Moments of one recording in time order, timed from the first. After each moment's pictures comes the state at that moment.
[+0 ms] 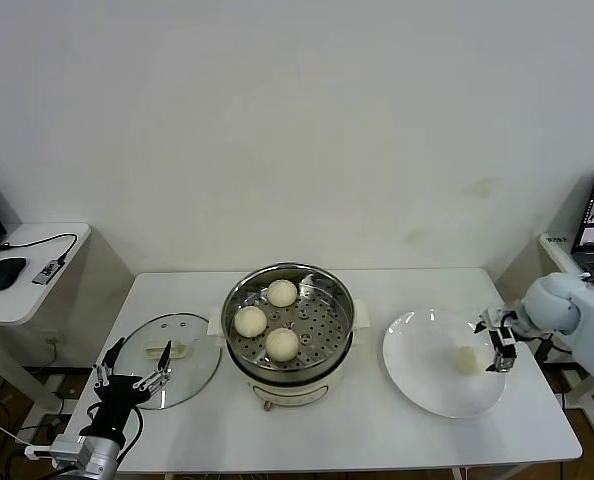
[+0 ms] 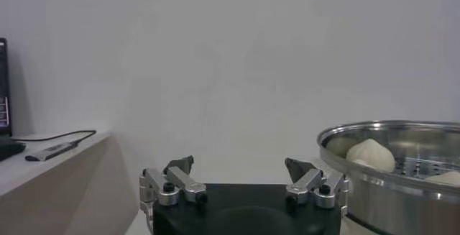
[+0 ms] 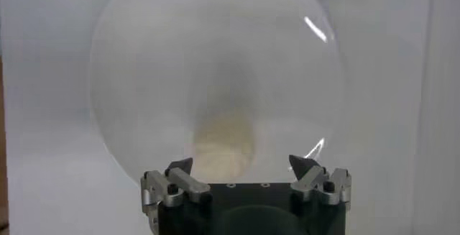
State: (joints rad) left arm 1.66 -1.19 -0.70 -2.09 -0.33 -0.02 -0.01; right arm -0.22 0.50 -0.57 1.33 -0.22 -0.20 -1.06
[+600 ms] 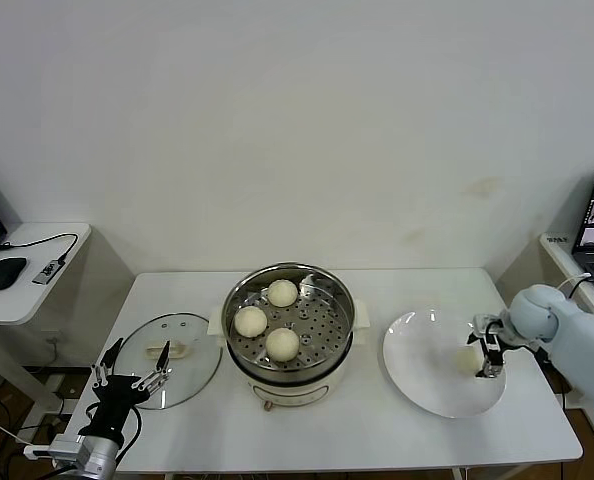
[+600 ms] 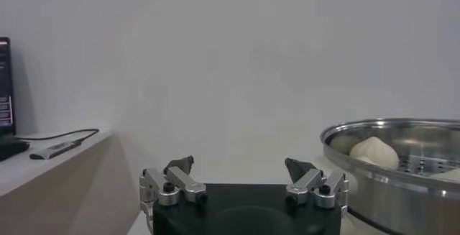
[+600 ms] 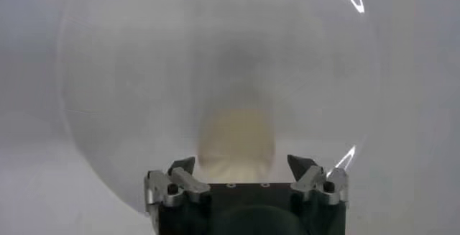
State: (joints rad) left arm 1.66 -1.19 -0.70 -2.08 -0.33 -0.02 -0.01; right arm -0.28 0.58 -0.52 1.23 -0.26 -0.21 -1.05
